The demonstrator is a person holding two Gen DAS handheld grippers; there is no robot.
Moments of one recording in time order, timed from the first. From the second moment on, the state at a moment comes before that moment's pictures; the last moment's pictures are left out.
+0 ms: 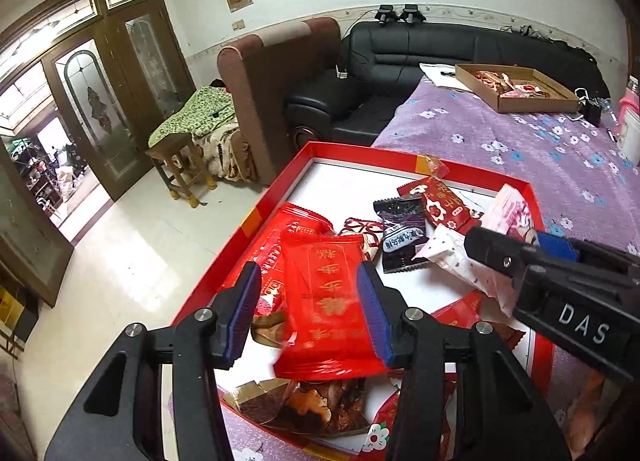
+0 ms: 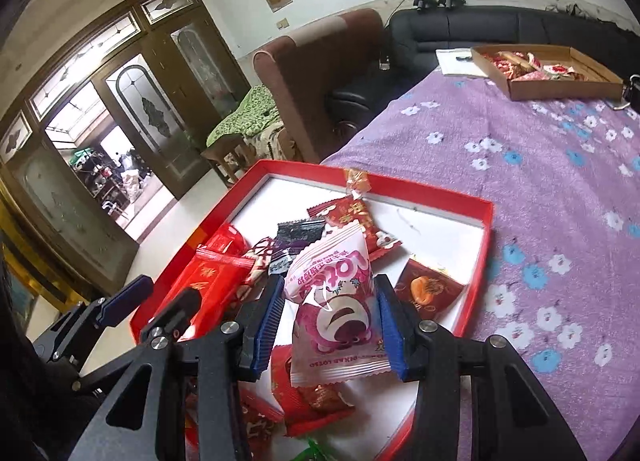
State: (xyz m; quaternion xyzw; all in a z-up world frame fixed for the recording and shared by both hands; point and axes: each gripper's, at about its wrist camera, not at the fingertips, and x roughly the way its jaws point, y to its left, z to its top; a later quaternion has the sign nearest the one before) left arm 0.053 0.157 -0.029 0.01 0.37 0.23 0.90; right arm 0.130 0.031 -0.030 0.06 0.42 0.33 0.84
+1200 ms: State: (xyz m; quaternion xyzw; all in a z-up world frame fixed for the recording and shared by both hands) left arm 0.041 0.183 -0.033 0.00 0.38 0.27 0.89; right arm 0.121 0.044 -0.030 0.04 0.38 0.34 0.86
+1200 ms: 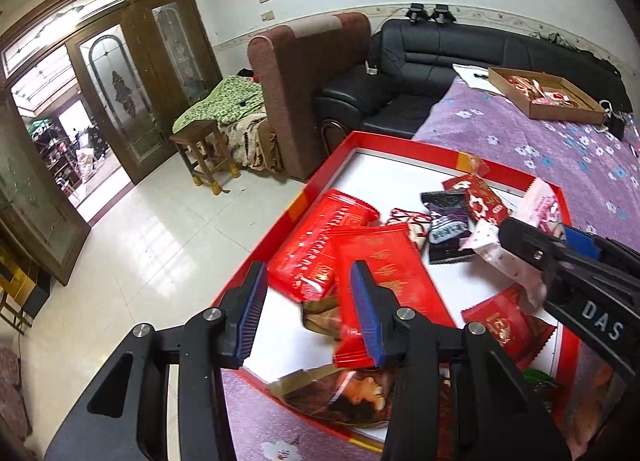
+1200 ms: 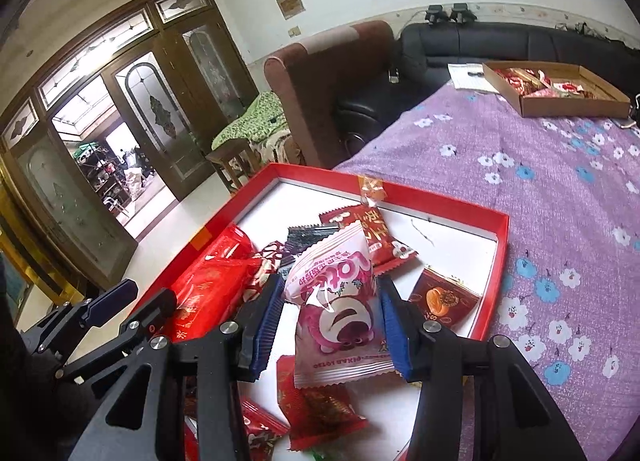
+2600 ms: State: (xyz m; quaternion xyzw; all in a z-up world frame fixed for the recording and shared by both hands) left arm 0.025 0.182 -0.011 -0.04 0.35 0.26 0.90; right arm 0.115 0.021 -0.002 0.06 0.34 0.31 0.89
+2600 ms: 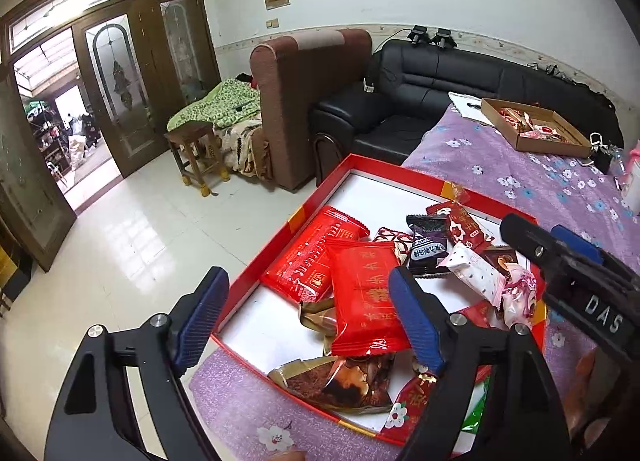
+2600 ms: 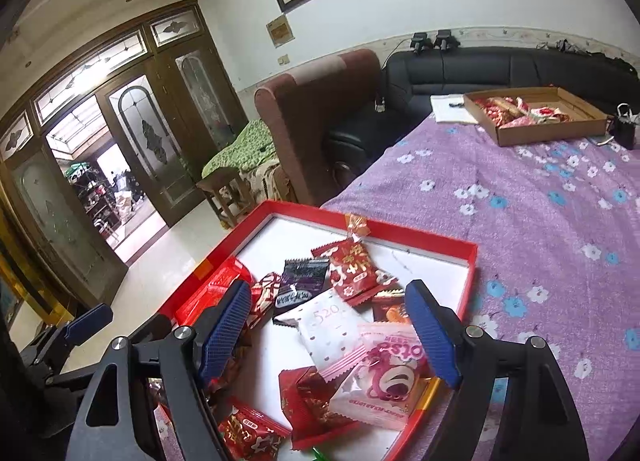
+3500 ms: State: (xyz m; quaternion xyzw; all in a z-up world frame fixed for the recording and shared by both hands) left arm -0.038 0.175 0.022 -0.06 0.28 0.24 0.93; right arm 0.004 -0.025 0.002 -0.02 0.29 0.28 0.91
